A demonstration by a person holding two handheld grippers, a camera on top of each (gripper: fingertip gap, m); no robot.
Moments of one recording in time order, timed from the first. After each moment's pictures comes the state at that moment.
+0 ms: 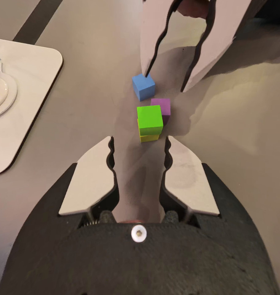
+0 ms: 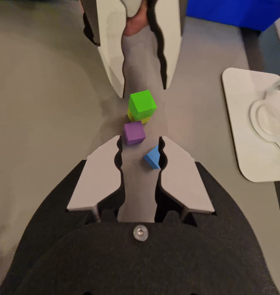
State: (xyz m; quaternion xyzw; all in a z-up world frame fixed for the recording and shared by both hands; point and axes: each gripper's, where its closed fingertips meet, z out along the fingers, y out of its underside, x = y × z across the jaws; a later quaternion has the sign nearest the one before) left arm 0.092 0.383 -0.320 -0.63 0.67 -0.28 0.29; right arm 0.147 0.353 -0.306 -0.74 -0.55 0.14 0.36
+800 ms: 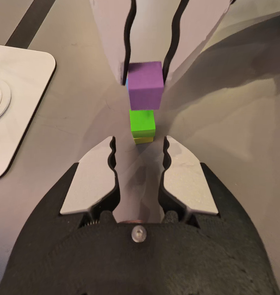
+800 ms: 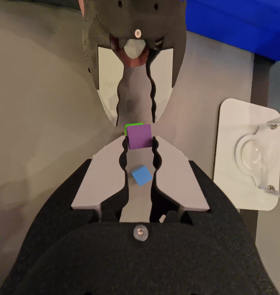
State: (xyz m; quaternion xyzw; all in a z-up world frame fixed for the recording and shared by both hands) left arm 0.095 0.375 -0.321 -0.62 0.68 -0.28 0.29; right arm 0.118 0.370 -0.272 -0.71 -0.63 0.13 0.29
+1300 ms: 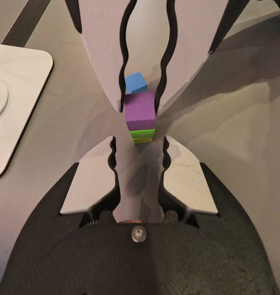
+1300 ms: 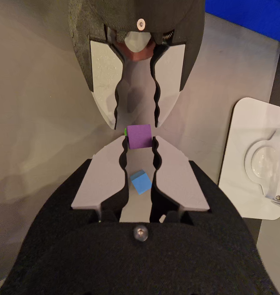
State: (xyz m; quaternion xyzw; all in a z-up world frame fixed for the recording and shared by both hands) left arm 0.095 0.374 -0.323 -0.62 0.68 -0.27 0.28; right arm 0.107 0.374 -0.291 -0.71 -0.65 0.11 0.25
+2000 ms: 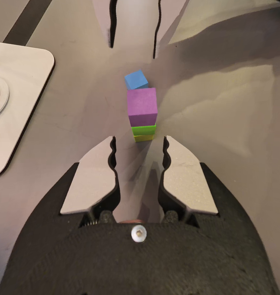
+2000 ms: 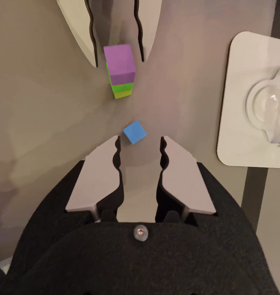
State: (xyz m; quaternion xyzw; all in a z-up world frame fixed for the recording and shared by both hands) left arm 0.091 0.375 -0.322 -0.62 0.68 -0.28 0.28; right arm 0.184 0.375 -0.297 -0.75 -0.61 0.09 0.23
